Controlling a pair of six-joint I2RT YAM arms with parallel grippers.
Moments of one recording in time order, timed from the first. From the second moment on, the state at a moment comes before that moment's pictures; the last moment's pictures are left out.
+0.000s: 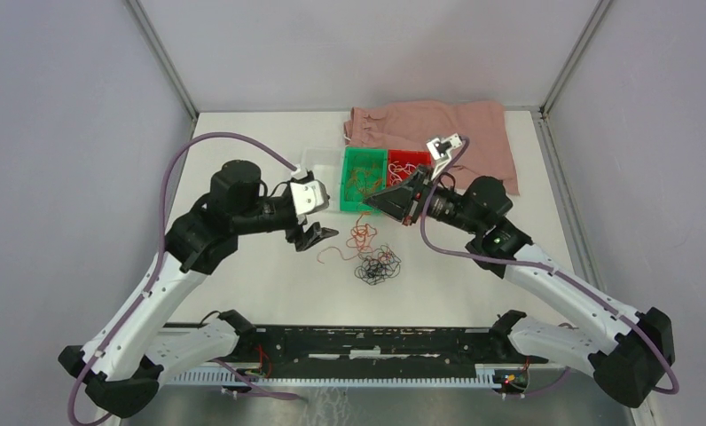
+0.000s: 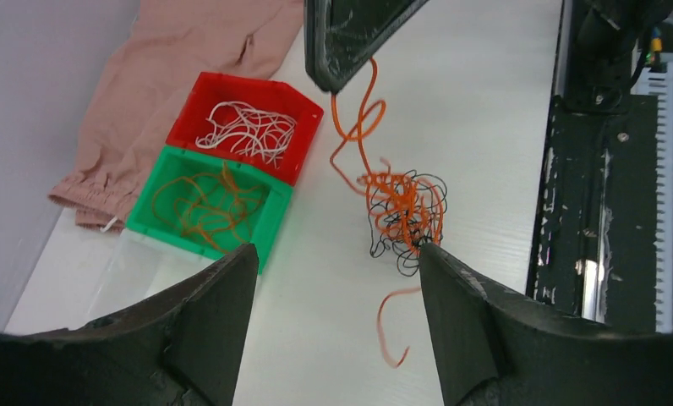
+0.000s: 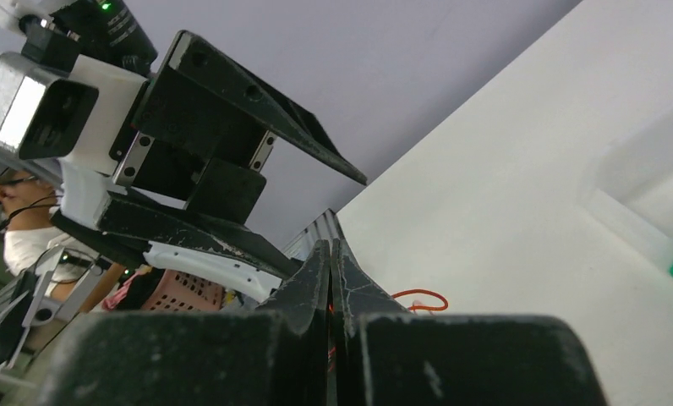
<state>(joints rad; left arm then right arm) -0.64 0.95 1.22 -0.72 0.52 0.51 0.68 1.03 0.82 0.37 -0.48 0.77</state>
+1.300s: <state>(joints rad) -0.62 1.01 1.20 -0.53 0.82 0.19 0.83 1.05 0.86 0.32 -0.49 0.63</state>
